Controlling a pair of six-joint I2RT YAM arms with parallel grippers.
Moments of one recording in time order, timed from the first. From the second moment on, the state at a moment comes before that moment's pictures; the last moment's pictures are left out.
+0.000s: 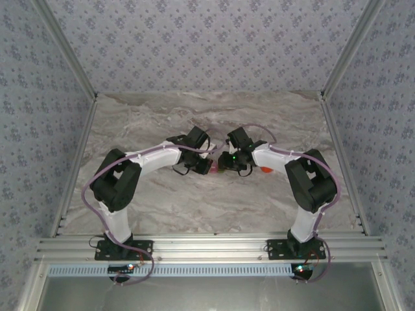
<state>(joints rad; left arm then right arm) -0.71 1.85 1.24 -0.54 0.22 -0.17 0.54 1.79 1.06 -0.35 -0.24 0.53</state>
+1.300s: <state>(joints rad) -0.75 1.88 1.23 -0.51 0.10 -0.20 0.55 1.80 1.08 -0.35 -0.24 0.53</state>
